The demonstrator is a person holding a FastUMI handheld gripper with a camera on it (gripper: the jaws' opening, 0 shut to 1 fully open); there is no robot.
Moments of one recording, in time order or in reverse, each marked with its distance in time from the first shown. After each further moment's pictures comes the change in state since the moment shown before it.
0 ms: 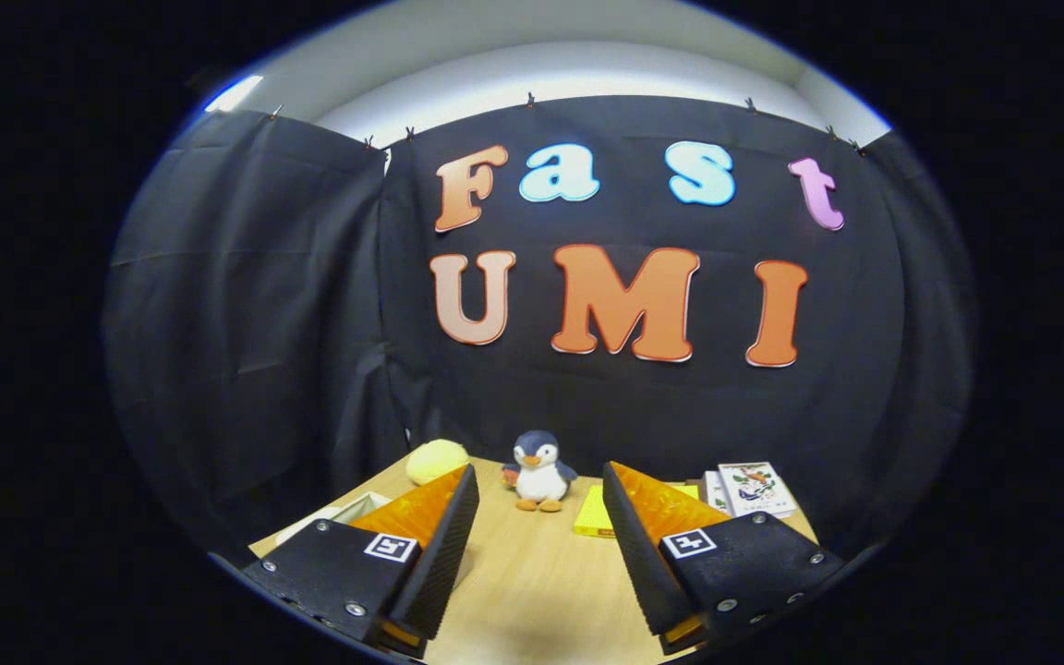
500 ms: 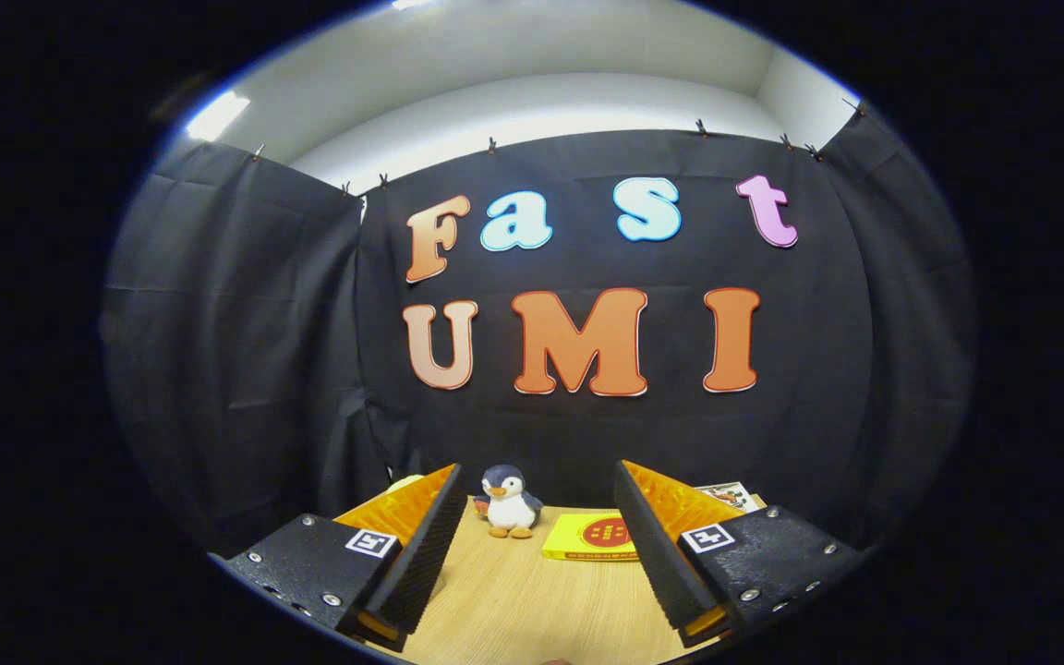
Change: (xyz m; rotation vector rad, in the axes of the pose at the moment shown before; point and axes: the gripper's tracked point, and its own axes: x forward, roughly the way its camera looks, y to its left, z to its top) arm -0.035 -0.061 0.018 0.053 -0.155 -0.026
